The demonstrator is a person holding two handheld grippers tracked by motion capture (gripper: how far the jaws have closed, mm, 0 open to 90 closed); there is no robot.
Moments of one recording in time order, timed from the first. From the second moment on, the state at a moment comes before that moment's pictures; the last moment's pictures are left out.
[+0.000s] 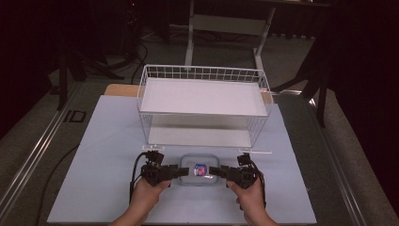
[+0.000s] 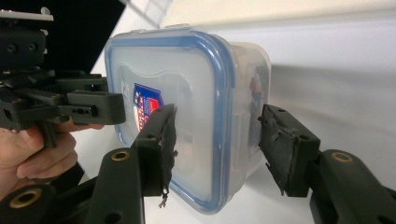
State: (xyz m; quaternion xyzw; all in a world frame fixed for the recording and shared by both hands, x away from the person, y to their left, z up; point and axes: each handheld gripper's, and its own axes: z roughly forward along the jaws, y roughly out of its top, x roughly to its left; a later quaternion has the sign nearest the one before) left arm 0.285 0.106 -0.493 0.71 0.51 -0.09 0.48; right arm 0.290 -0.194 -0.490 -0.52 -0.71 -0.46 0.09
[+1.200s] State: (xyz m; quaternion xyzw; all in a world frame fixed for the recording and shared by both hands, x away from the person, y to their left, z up) left arm 0.387 0.108 -0.520 0.68 0.52 -0.06 0.52; right arm 0.386 -0.186 -0.507 -0.56 -0.66 -0.49 0.03
